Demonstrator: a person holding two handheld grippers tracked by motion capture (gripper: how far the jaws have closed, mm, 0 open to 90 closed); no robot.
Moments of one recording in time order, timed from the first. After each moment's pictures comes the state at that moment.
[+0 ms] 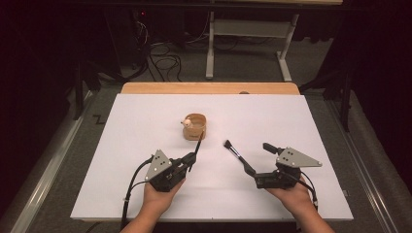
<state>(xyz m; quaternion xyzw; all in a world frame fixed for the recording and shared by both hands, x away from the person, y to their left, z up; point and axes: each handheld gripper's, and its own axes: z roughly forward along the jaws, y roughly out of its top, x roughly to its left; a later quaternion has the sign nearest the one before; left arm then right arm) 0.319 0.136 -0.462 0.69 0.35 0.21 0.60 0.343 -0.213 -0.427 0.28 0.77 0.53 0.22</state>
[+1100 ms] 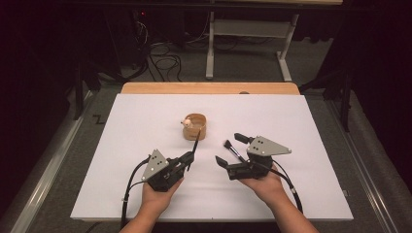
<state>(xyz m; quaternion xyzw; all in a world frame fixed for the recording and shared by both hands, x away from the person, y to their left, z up) 0.319 0.140 -0.462 0.68 0.35 0.21 0.61 0.358 -0.142 -0.409 0.24 0.77 0.56 0.19</state>
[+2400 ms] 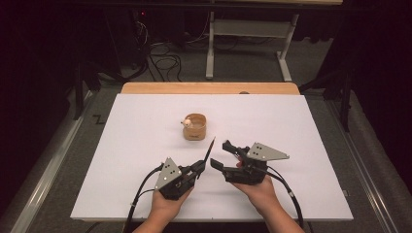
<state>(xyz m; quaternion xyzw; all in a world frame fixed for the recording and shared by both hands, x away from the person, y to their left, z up) 0.305 0.111 -0.473 0.70 0.33 0.19 0.61 0.349 -0.136 -0.428 0.26 0.73 0.62 0.11</state>
